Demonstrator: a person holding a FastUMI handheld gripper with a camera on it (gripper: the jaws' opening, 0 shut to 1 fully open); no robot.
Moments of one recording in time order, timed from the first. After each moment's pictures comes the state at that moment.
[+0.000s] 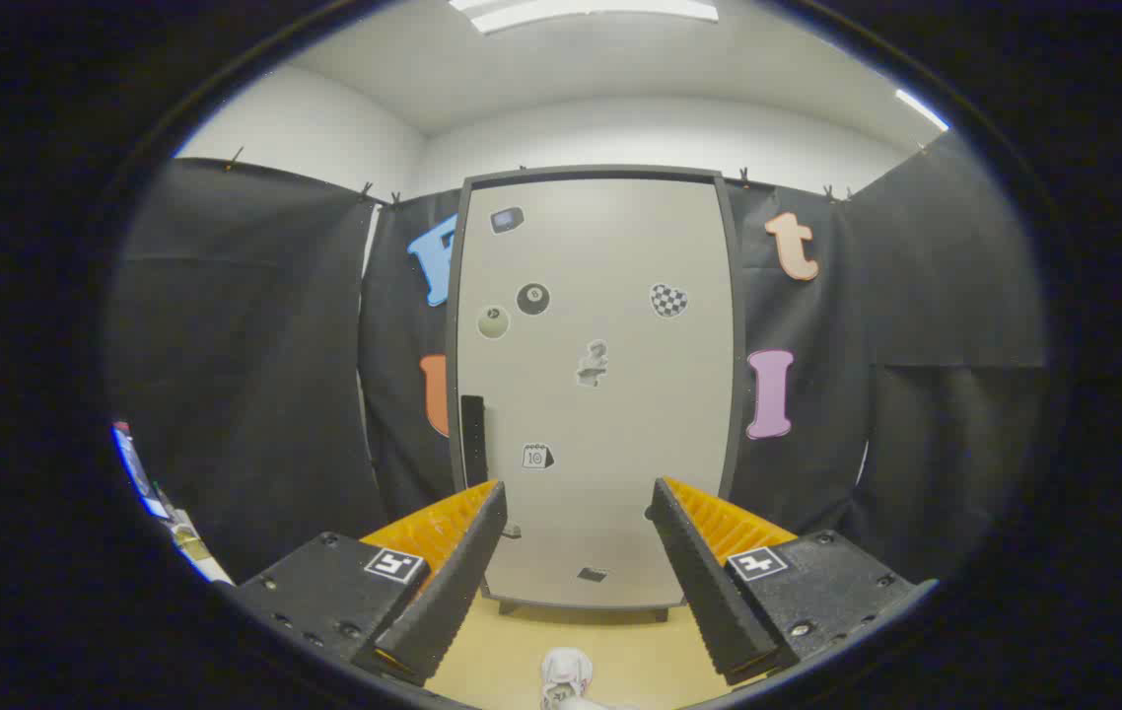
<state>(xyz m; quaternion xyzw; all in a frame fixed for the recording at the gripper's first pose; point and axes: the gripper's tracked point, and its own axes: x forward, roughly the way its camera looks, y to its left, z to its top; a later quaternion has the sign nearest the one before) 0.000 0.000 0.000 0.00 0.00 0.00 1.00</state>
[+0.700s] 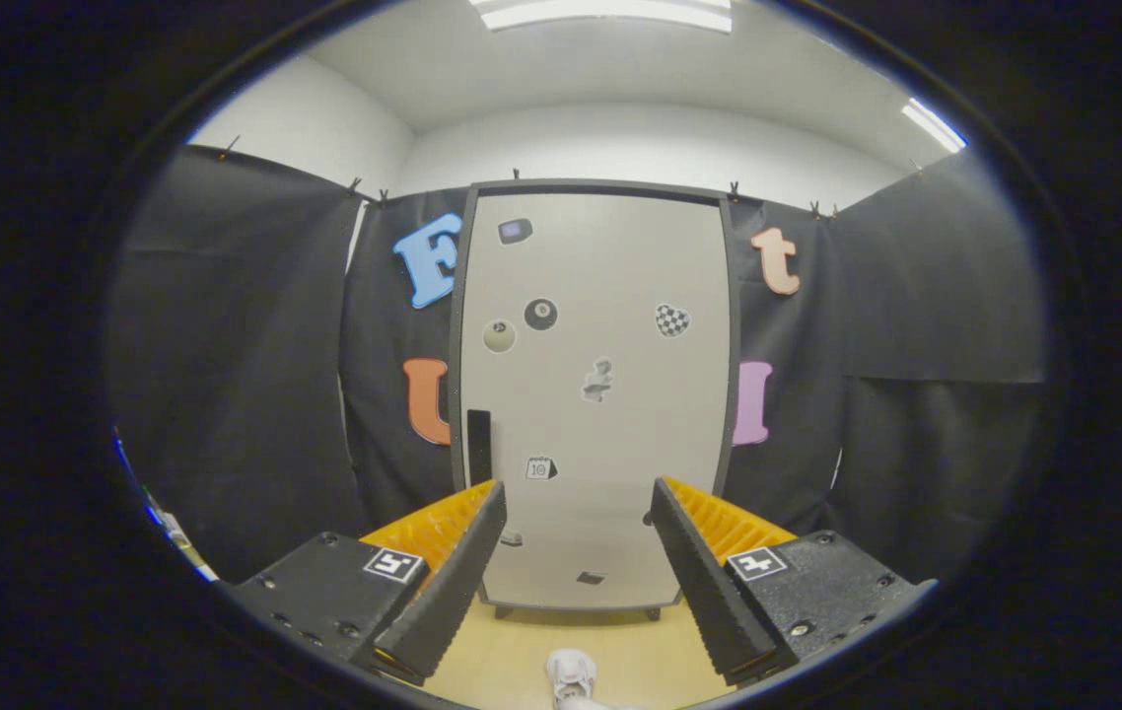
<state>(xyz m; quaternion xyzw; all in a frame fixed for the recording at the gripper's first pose) -0.005 0.022 0.015 -0.01 0.00 -0.05 1.00</state>
